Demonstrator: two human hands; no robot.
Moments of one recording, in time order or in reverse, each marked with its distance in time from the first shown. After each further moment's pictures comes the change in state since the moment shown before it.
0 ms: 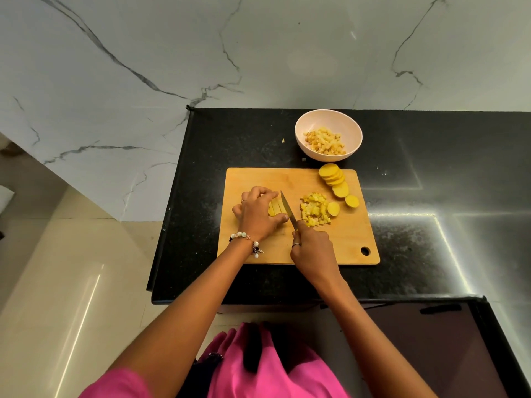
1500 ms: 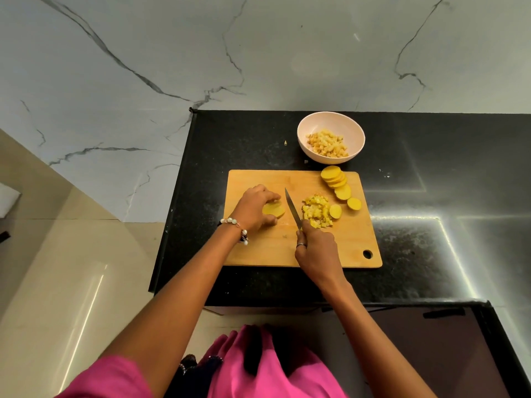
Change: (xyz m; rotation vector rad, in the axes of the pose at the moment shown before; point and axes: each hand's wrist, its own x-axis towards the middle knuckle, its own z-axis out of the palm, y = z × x) left_hand 0.024 -0.011 -0.026 0.062 -0.223 0.183; right_hand 0.003 0.008 0.000 0.061 0.057 -0.040
